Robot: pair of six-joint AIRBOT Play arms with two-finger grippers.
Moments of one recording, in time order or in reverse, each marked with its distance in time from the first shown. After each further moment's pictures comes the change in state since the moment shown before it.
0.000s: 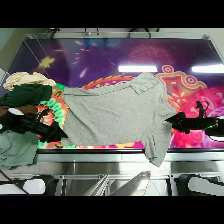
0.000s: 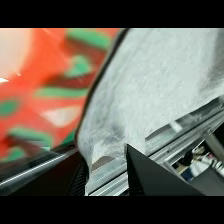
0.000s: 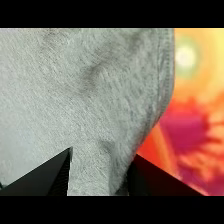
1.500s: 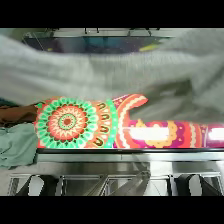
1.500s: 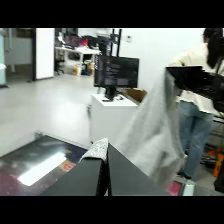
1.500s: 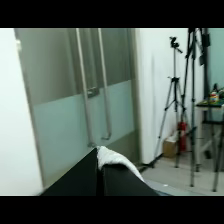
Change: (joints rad) left arm 0.622 0.717 0.755 -1.507 -0.412 0.262; right arm -0.243 0.818 0.808 0.755 0.173 -0.127
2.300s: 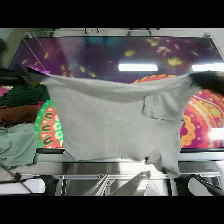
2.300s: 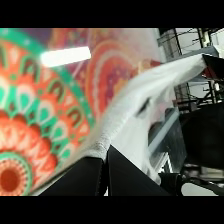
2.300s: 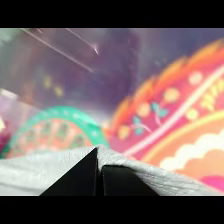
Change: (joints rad) left arm -0.578 -0.763 -0.152 0.923 0.243 -0.035; right arm 0.375 -0.552 -0.537 -0.459 -0.341 -0.031
